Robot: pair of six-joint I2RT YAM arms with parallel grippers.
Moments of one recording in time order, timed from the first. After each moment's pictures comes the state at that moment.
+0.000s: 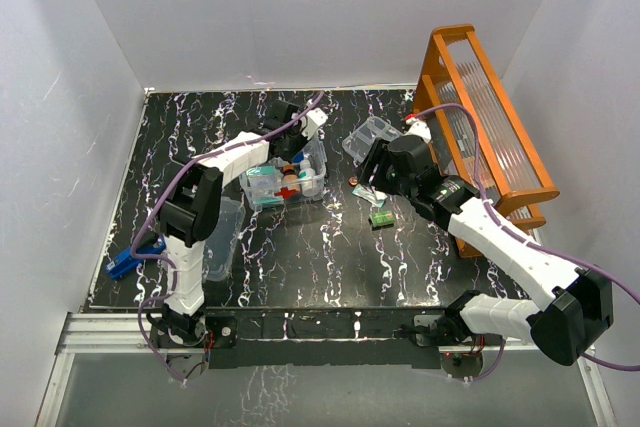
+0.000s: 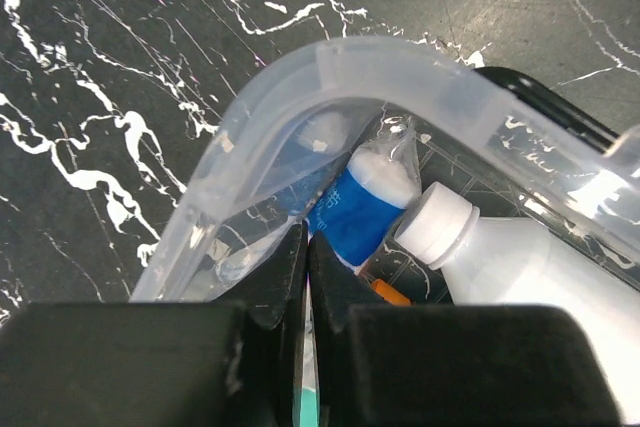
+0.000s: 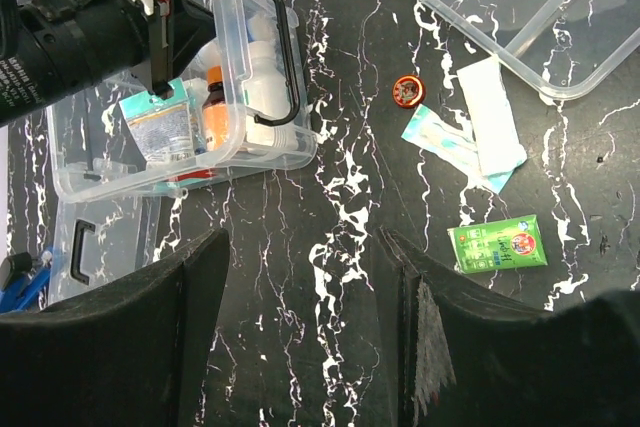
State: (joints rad) left arm -0.48 2.05 1.53 -0.31 0.02 0.44; right arm 0.60 1.17 1.00 -0.40 0.20 0.73
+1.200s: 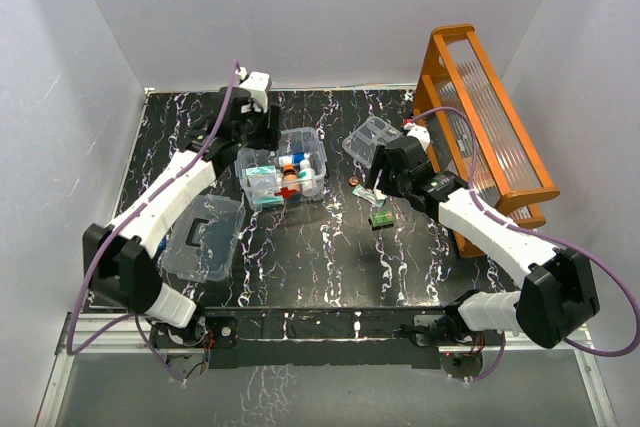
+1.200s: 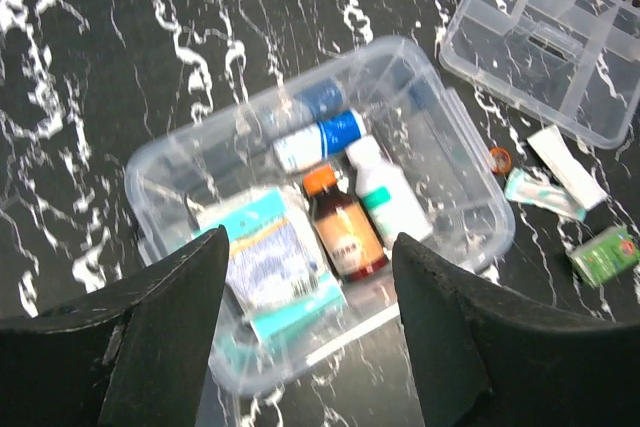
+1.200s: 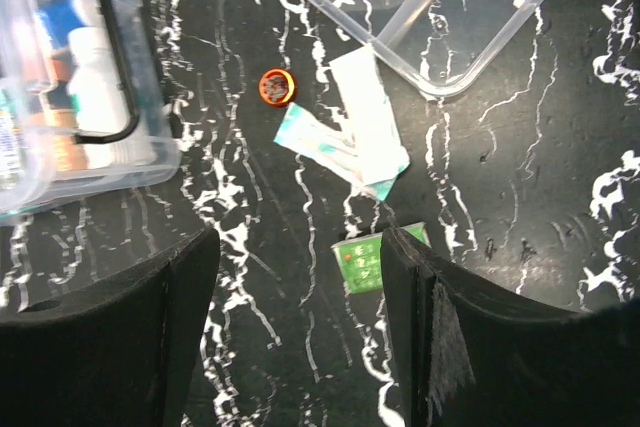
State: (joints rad) left arm -0.42 1.46 1.31 -0.40 -0.04 -0.11; right arm 0.52 1.29 0.96 -0.41 0.24 0.63
